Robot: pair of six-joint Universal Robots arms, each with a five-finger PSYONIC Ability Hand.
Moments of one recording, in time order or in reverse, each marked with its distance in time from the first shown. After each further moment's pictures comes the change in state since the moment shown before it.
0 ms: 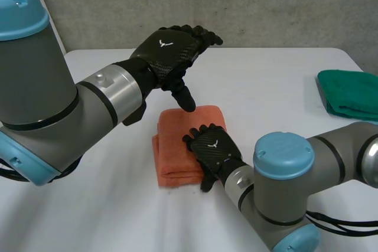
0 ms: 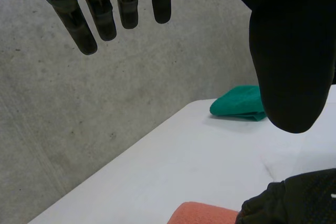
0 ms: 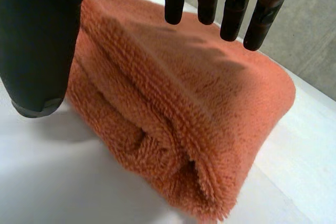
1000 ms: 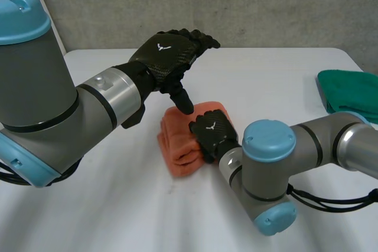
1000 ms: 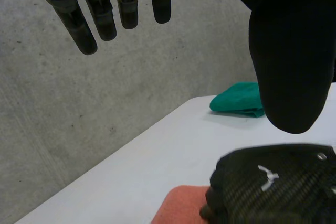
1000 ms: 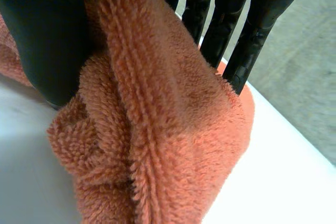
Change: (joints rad) left arm 0.005 -0.001 -0.018 0.002 -0.005 -0.009; right arm -0.018 0.136 -0.192 -0.042 0.064 -0.141; left_hand 0.000 0.000 0.000 0.000 0.000; right_hand 0.587 0.808 0.804 0.792 0.475
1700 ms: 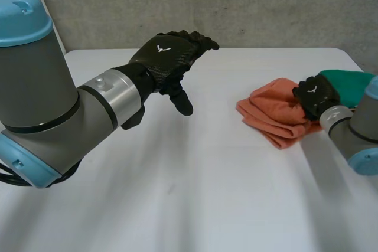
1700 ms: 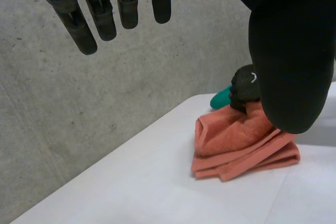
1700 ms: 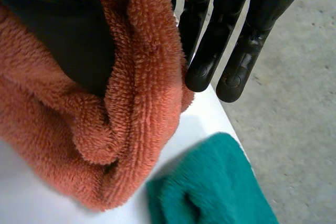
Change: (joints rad) left arm 0.000 -0.003 -0.004 0.001 -0.006 0.000; right arm -0.595 0.022 -0.075 0.011 -0.245 -0.407; left_hand 0.000 0.000 0.000 0.000 0.000; right_hand 0.114 0.080 0.085 0.093 0.304
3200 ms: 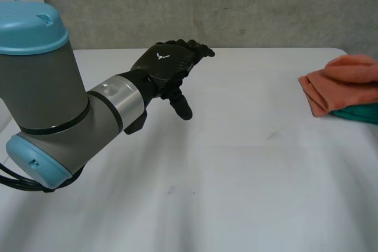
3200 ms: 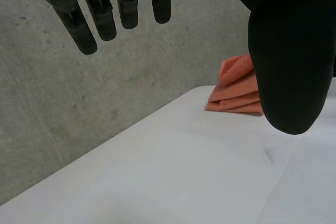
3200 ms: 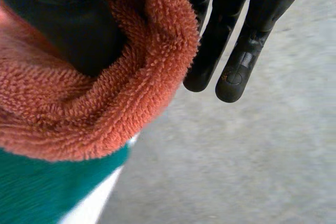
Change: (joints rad) left arm -0.003 -0.044 0.004 0.006 -0.038 -0.030; right arm -0.333 0.155 -0.533 0.189 -0.079 0.187; left_hand 0.000 0.000 0.000 0.000 0.000; right_hand 0.053 0.052 0.076 0.074 0.132
